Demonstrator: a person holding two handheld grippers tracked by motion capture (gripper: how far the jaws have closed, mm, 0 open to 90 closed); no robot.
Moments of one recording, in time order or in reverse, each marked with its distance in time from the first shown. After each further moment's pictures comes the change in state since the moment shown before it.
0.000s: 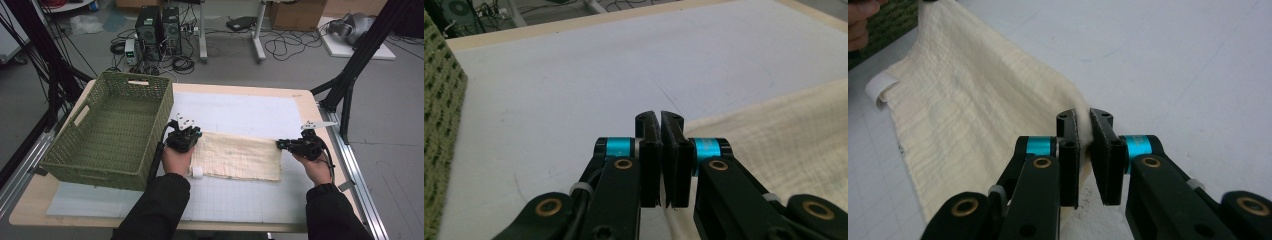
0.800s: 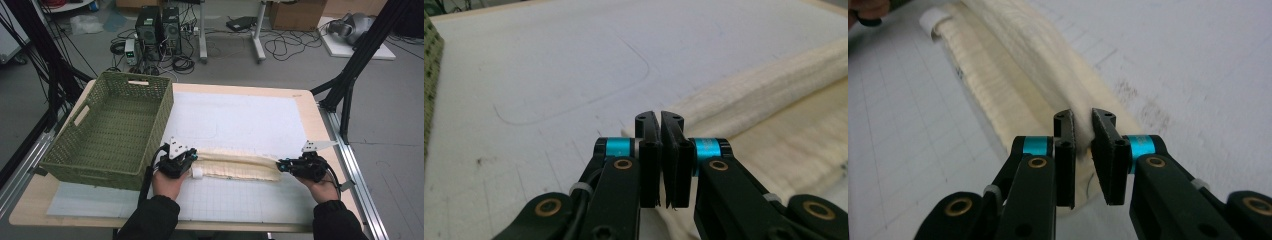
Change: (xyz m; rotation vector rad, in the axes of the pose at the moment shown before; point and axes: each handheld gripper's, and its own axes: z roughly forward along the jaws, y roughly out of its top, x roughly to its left) left arm -0.018 -0.051 -0.051 -0.006 -0.090 0.062; right arm 0.037 -0.042 -0.018 0.050 0.069 -0.098
